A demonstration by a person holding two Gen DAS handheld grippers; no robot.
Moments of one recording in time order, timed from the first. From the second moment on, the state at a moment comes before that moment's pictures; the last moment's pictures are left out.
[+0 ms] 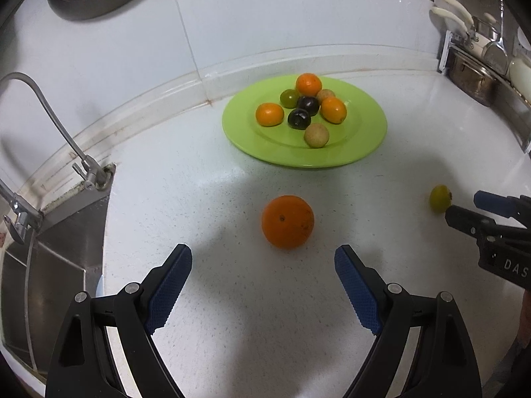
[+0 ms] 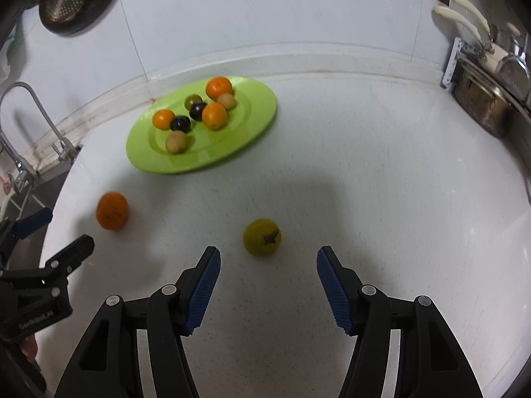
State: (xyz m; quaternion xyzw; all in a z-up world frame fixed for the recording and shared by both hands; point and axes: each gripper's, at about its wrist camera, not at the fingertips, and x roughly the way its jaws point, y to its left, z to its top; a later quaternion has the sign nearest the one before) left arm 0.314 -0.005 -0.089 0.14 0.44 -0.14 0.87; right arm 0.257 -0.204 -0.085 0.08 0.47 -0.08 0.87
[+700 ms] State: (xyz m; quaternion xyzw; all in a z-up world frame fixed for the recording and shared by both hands) left arm 0.348 -0.023 -0.108 0.11 0.47 -0.17 0.86; right arm 0.273 -0.209 -0.097 0.10 0.48 -0.06 0.87
